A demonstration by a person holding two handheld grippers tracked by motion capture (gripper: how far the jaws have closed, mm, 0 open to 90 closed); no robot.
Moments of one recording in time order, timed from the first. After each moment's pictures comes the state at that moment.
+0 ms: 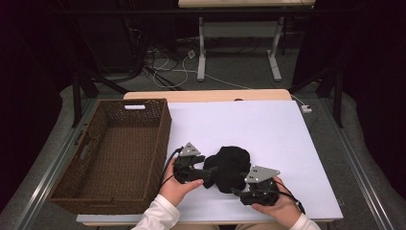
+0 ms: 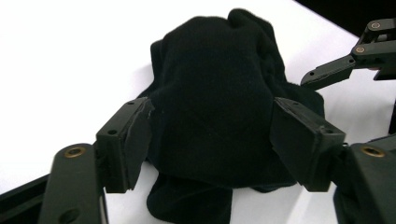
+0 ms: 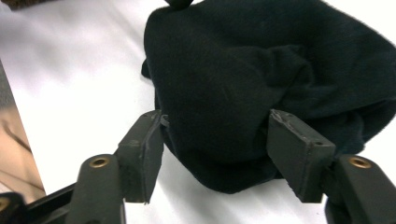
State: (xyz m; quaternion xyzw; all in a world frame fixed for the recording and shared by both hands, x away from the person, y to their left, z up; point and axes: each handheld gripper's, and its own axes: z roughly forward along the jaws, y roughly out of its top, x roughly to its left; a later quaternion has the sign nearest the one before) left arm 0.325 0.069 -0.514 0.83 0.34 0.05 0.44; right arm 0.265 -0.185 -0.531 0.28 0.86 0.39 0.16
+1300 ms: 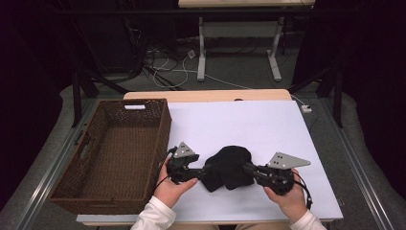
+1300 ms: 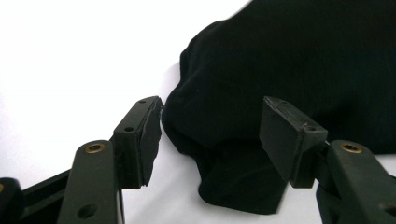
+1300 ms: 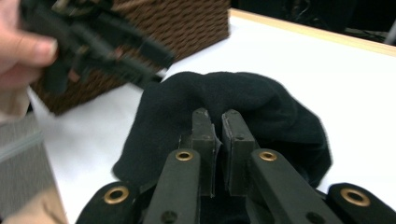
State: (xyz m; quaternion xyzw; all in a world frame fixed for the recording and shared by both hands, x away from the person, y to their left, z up) left arm 0.318 0.083 -0.503 0.83 0.35 0.08 0.43; right arm 0.274 -0.222 -0.491 0.34 0.77 0.53 0.15
